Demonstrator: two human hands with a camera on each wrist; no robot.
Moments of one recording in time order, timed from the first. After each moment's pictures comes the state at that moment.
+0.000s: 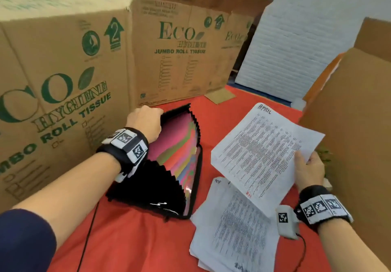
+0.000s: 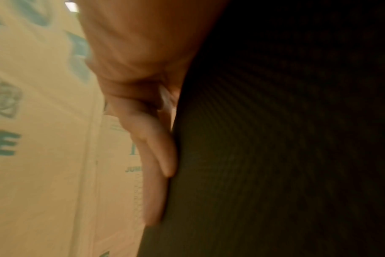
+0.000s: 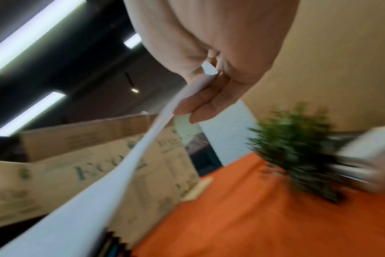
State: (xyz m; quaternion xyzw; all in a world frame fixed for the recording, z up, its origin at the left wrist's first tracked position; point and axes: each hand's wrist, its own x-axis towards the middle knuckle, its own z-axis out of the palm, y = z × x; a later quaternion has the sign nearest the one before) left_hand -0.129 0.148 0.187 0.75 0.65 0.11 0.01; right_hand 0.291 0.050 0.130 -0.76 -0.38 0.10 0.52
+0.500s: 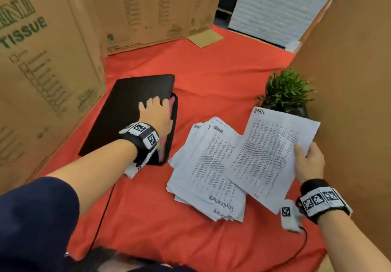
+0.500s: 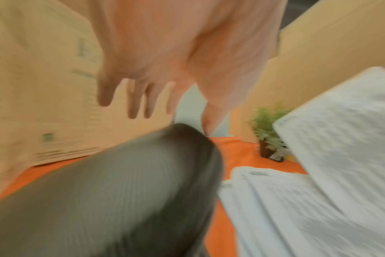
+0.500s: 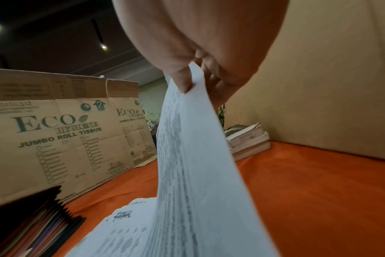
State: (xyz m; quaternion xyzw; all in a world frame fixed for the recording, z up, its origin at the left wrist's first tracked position) left_hand -0.009 0.087 0.057 0.78 0.62 0.01 0.04; right_hand 0.368 -0.077 0.062 -0.82 -0.39 0.10 0.40
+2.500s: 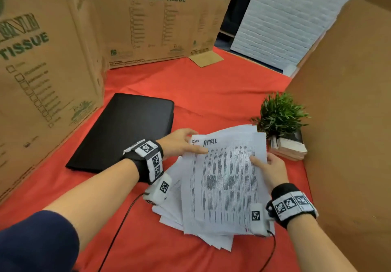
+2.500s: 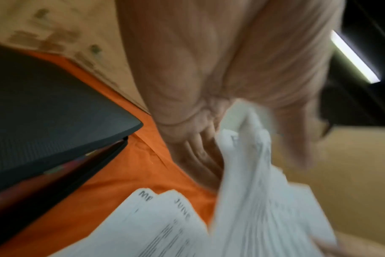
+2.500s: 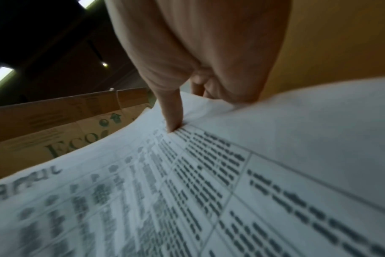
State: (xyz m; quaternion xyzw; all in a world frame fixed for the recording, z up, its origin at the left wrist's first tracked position) left_hand 0.048 0.069 0.074 0.59 0.43 0.21 0.65; right_hand 0.339 -0.016 0.054 -0.76 -0.37 0.33 0.43
